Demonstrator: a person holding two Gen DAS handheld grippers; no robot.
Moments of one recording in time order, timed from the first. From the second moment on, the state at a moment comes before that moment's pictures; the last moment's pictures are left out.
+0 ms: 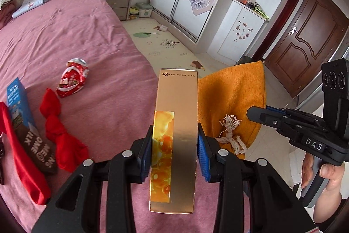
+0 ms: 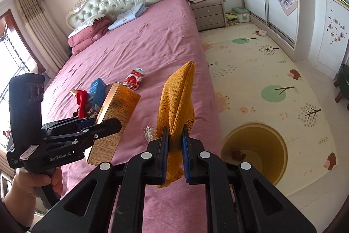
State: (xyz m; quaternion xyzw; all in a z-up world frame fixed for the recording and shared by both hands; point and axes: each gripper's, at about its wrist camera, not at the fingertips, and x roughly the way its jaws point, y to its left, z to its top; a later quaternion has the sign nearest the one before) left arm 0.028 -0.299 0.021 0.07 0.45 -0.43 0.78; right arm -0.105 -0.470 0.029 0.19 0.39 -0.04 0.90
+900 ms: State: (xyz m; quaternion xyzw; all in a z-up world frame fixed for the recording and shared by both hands) left arm 0.014 -0.453 -0.039 0.11 0.51 -0.45 0.73; right arm -0.160 -0.610 -0.017 0.25 0.40 -0.15 0.87
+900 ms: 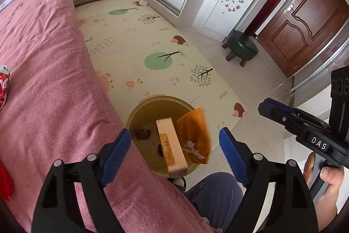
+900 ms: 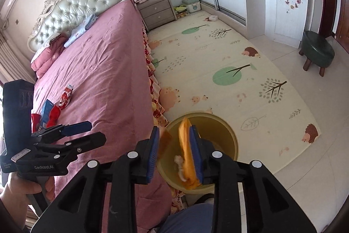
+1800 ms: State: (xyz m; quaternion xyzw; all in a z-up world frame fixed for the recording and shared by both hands) left arm 0.032 -0.263 0.017 0.05 0.44 -0.34 0.83; right arm -0.084 -0.436 0.027 0.18 0.39 0.01 0.90
